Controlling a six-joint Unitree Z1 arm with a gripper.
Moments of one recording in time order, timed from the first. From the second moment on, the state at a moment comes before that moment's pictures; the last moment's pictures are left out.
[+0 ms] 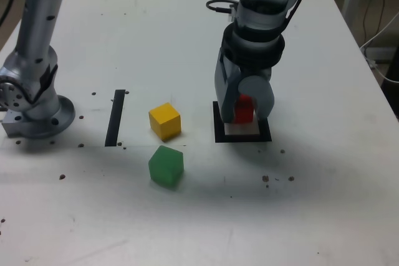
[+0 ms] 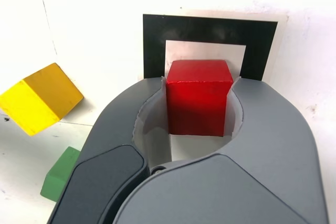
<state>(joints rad) -0.13 2.07 -1.55 1.18 0.08 -0.25</state>
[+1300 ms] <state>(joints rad) -0.12 1.87 -1.47 1.29 0.05 -0.24</state>
